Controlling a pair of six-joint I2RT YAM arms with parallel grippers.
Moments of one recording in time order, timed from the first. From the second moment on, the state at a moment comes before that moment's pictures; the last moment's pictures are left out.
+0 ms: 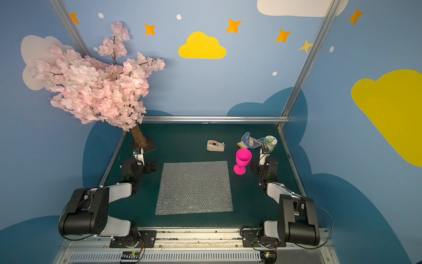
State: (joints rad) left arm 0.06 1.44 0.46 0.54 0.02 -0.06; right arm -0.07 1.30 0.47 0.32 -0.06 0.03
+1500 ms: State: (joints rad) left arm -0.39 1.18 0.92 -0.80 -0.13 -0.50; right arm 0.10 1.57 1.42 -1.04 -0.14 0.25
